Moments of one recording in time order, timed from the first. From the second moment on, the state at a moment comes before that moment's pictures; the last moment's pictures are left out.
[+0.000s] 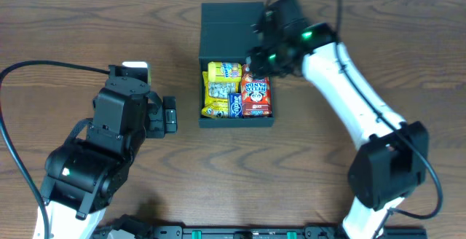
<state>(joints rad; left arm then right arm) -0.38 1.00 1.27 -1.08 -0.26 -0.27 0.46 1.92 1.69 -0.92 -0.26 0.30</state>
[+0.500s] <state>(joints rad) -0.38 1.00 1.27 -1.08 -0.26 -0.27 0.80 1.92 1.69 -0.93 0.08 0.66</state>
